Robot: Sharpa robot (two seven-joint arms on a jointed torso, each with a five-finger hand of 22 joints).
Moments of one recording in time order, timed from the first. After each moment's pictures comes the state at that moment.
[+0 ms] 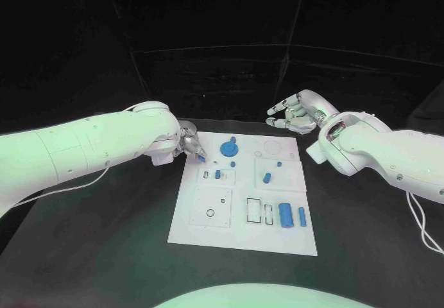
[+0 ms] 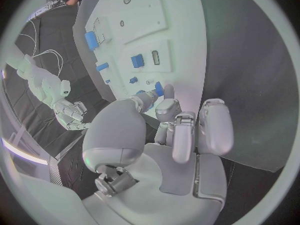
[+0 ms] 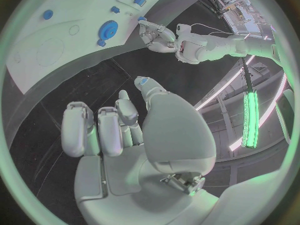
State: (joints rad) left arm 1.40 -0.58 -0.19 1.20 -0.94 0.16 -0.52; left_hand 1.12 -0.07 0.60 0.07 0.14 0.93 0.06 0.65 0.38 1.33 -0.02 1.14 1.00 1.47 -0.08 1.57 1.31 0.06 1.45 0.02 1.33 1.27; right arm 1.27 -0.81 -0.02 1.47 -0.93 -0.45 -0.02; right_hand 1.30 -0.12 0.17 0.13 0.51 0.95 0.16 0.09 0.07 1.32 0.06 1.14 1.18 1.47 -0.01 1.39 1.29 0.05 1.38 0.10 1.43 1.29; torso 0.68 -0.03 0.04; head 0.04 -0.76
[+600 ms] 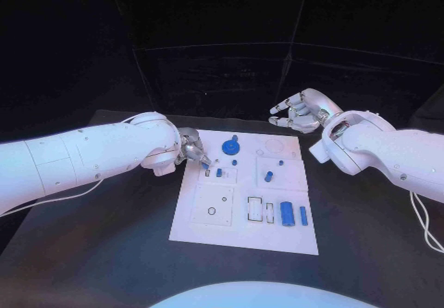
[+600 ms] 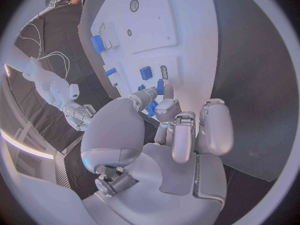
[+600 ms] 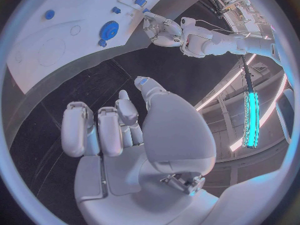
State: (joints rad) left arm 1.37 -0.66 -0.19 1.34 -0.94 0.05 -0.50; left_hand 1.11 -0.10 0.61 0.03 0.14 0.93 0.05 0.67 0.38 1.33 -0.03 1.14 0.98 1.47 -0.08 1.57 1.31 0.06 1.45 0.02 1.33 1.28; right arm 1.27 -0.81 -0.02 1.47 -0.93 -0.45 -0.02; right_hand 1.30 -0.12 0.17 0.13 0.51 0.95 0.16 0.09 0.07 1.32 0.06 1.14 1.18 1.47 -0.01 1.39 1.29 0.05 1.38 0.10 1.43 1.29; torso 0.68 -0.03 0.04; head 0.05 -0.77
